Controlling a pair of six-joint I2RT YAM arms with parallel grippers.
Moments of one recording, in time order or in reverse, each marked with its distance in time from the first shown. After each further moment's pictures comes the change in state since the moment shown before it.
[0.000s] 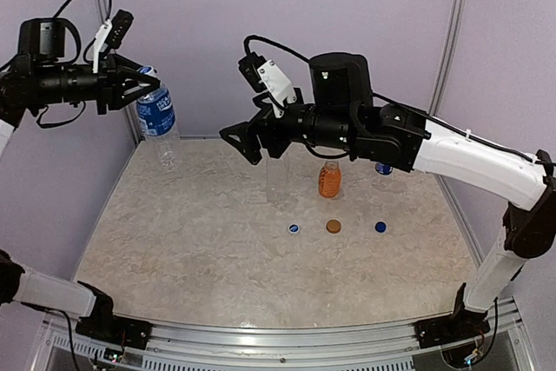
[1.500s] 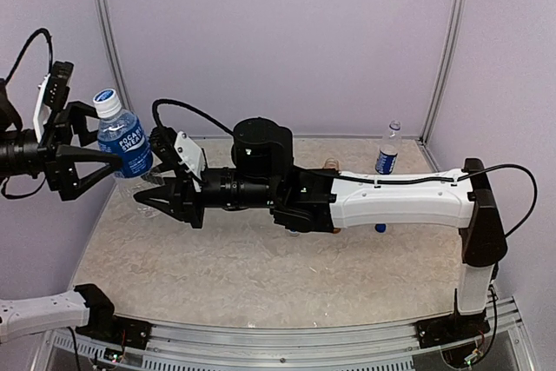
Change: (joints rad) left arm -0.274 -0.432 -0.282 0.010 -0.047 -0.232; right arm 0.202 0.334 0.055 0.524 -0.413 -0.029
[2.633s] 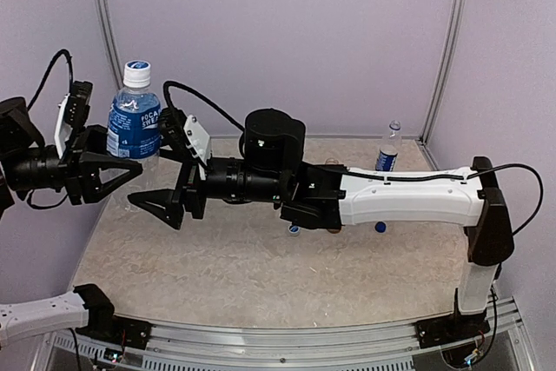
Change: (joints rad) left arm -0.033 -0.105 -0.313 0.267 0.089 -0.090; right arm -0.002 -0.027 -0.010 0.103 0.006 0.060
